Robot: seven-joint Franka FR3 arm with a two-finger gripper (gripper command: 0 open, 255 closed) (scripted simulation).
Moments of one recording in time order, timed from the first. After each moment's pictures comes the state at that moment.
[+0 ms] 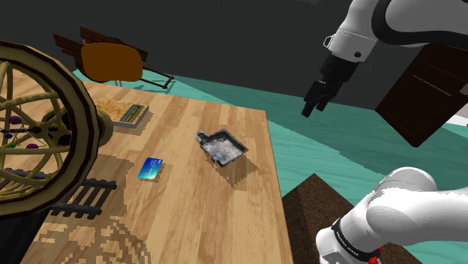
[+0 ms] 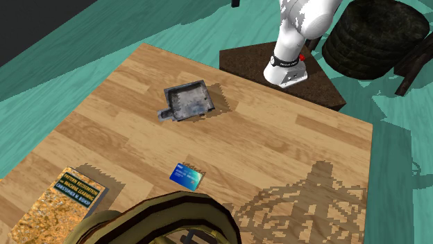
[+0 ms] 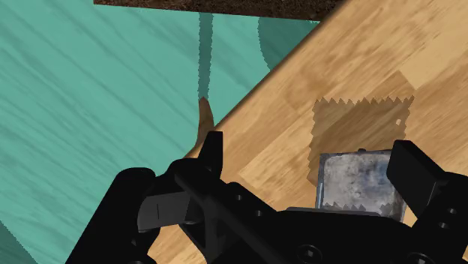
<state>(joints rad) 0.01 -0.83 0.03 -2.40 0.11 1.58 -0.03</state>
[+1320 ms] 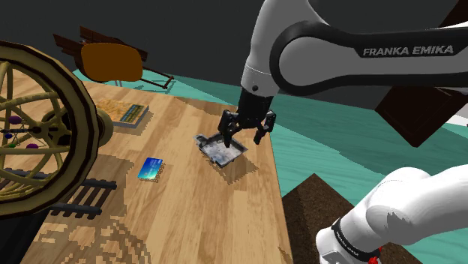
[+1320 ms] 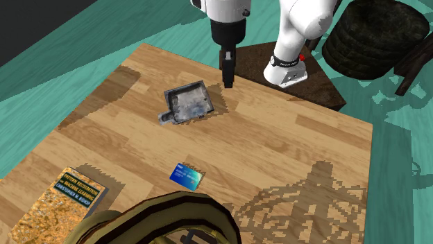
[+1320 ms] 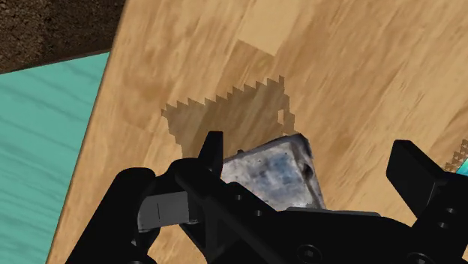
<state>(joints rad) 0.00 -0.46 0.48 -2.31 0.32 1.88 0.62</state>
